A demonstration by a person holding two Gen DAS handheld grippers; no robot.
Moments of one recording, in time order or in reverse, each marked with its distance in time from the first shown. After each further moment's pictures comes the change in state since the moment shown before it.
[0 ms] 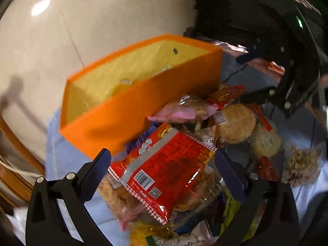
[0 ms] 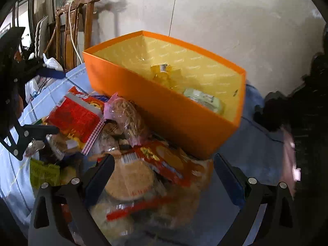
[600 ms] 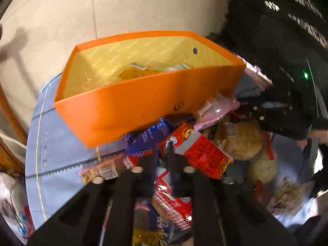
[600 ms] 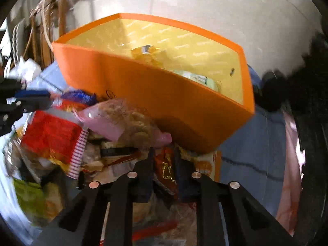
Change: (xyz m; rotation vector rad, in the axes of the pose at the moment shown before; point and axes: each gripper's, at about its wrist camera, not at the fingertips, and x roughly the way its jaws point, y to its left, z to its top) left arm 0.013 0.030 -0.004 -0.256 0.034 -0.078; right arm 0.034 0.004 0.005 0.141 0.094 -0.097
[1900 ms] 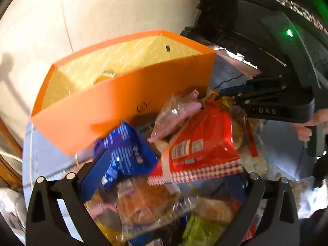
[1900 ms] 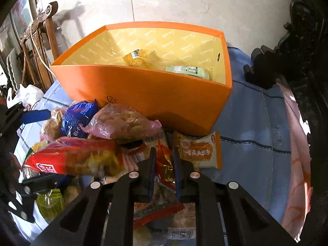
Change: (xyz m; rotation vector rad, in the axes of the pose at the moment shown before) left arm 0.013 -0.065 0.002 0.152 -0.017 0.026; right arm -0.015 -0.020 -0.013 0.148 0.009 0.058
